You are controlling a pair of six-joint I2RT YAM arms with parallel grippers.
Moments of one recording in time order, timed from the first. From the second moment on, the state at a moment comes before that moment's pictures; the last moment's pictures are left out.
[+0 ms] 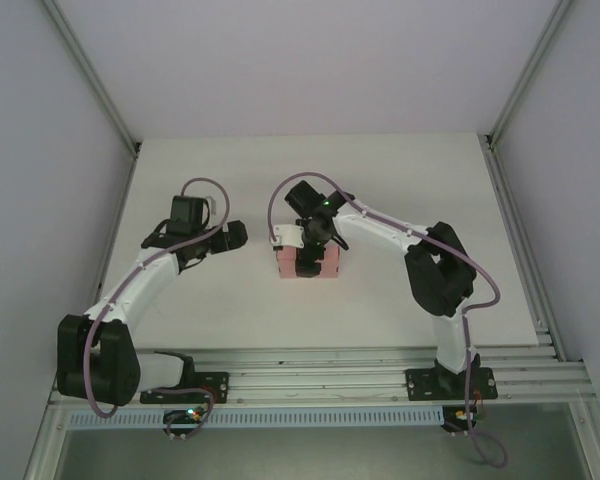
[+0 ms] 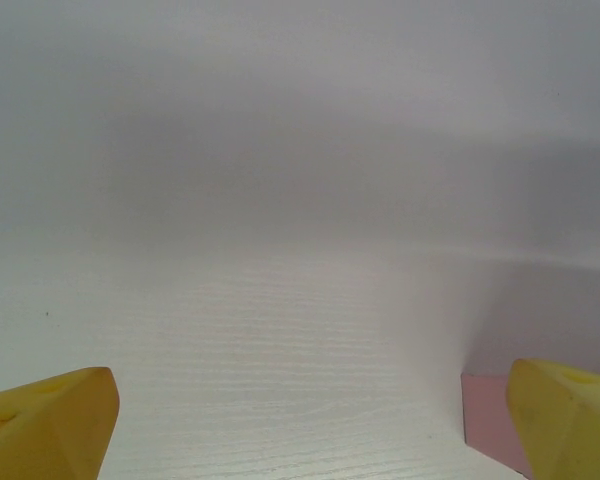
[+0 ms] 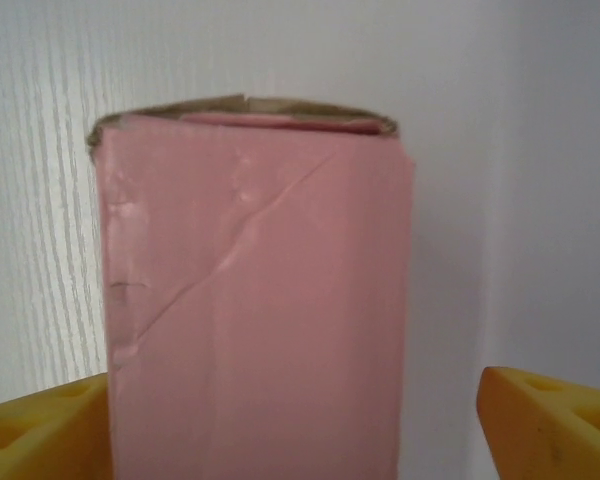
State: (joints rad) left arm -0.25 1.28 0.86 -0.46 0.13 -0.40; right arm 0.70 2.02 1.63 -0.86 -0.16 -0.82
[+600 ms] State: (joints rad) left arm -0.25 1.22 0.83 -0.48 0.10 -0.40; right arm 0.70 2.04 1.64 -0.88 -0.06 -0.86
